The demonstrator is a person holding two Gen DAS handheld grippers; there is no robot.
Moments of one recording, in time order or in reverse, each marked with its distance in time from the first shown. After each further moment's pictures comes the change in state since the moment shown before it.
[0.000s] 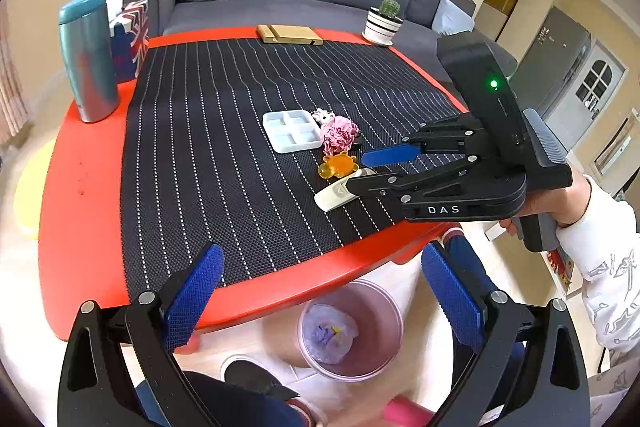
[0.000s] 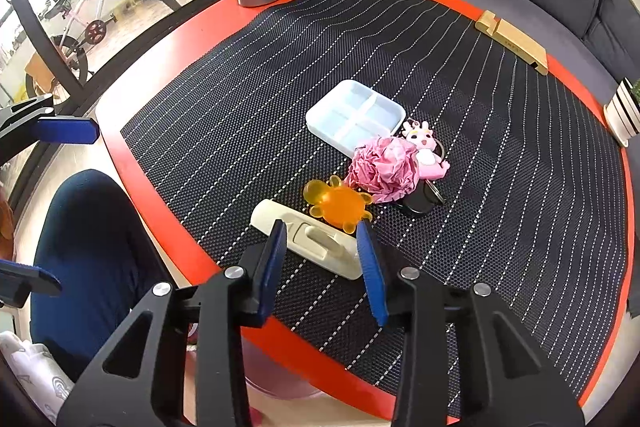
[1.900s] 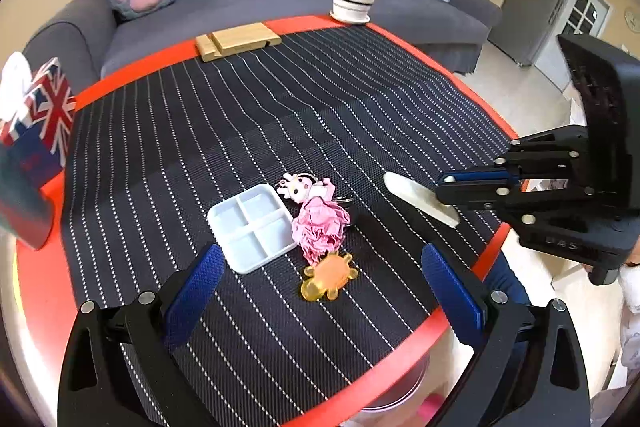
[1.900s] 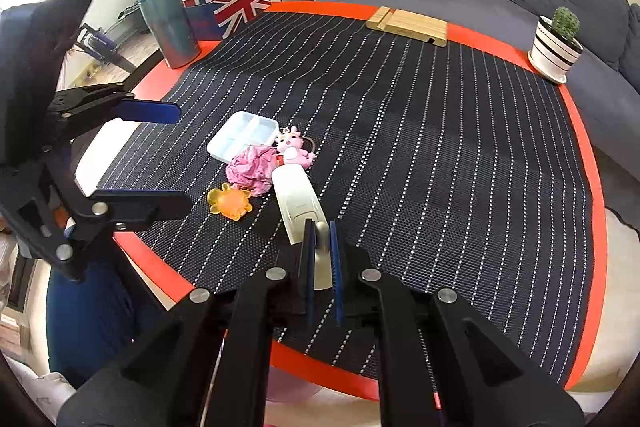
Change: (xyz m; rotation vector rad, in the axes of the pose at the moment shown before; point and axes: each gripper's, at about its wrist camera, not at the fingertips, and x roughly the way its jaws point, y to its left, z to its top) left arm 0.097 -0.023 0.100 0.196 0.128 0.000; right arm -0.052 -0.077 -0.030 0.237 -0.107 -0.061
